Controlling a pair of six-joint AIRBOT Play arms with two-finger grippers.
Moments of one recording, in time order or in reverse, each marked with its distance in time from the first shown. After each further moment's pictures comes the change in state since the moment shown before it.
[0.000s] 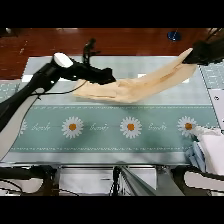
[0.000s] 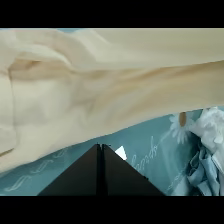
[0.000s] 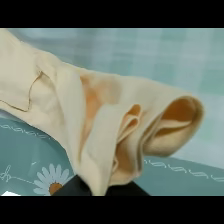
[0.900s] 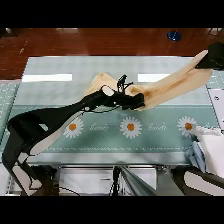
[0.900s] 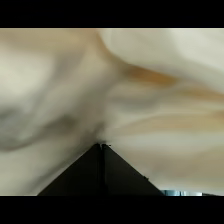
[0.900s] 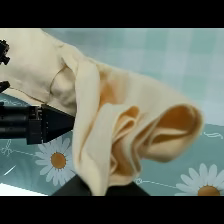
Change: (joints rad) left arm -0.296 -0.296 0.007 -0.376 0.257 -0.050; right arm 0.000 0.123 0.000 -0.057 0.140 0.064
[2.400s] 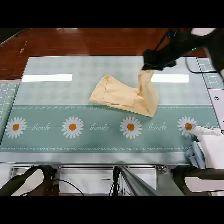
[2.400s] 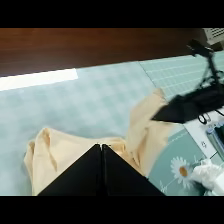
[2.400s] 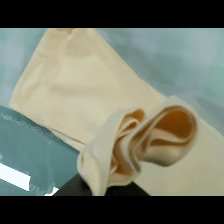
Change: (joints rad) left arm 1.065 0.869 0.090 0.210 -0.744 0.261; right arm 0.433 -0.283 -0.002 -0.029 -0.365 0.183
